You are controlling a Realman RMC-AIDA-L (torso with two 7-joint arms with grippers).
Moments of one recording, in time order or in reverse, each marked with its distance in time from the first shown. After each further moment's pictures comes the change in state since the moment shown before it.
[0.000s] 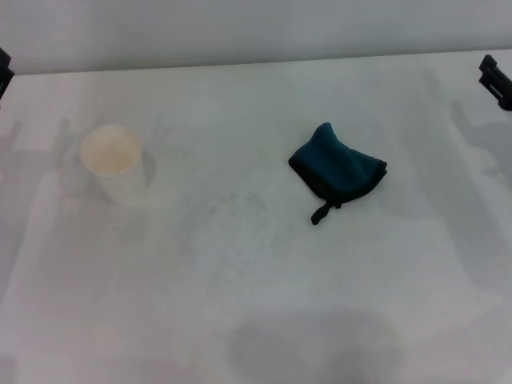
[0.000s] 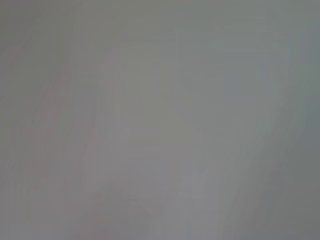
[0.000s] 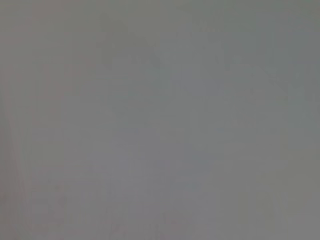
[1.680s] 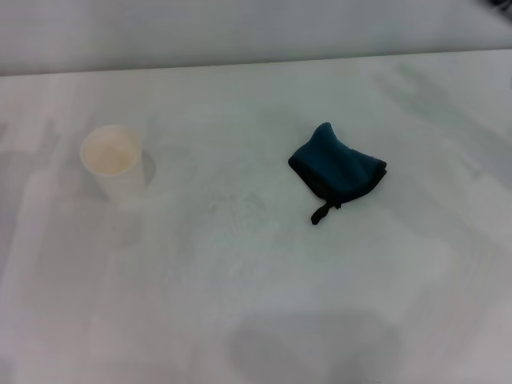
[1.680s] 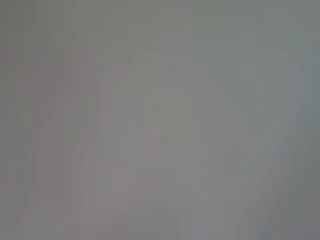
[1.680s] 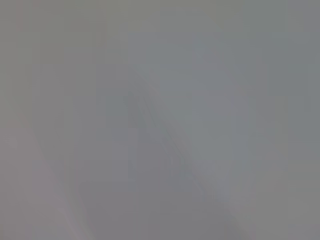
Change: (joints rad) left arm 0.013 0.002 -0.010 -0.010 -0.033 0.044 0.000; right arm -0.024 -0.007 -0.263 -0.475 -0.170 0.163 1.029
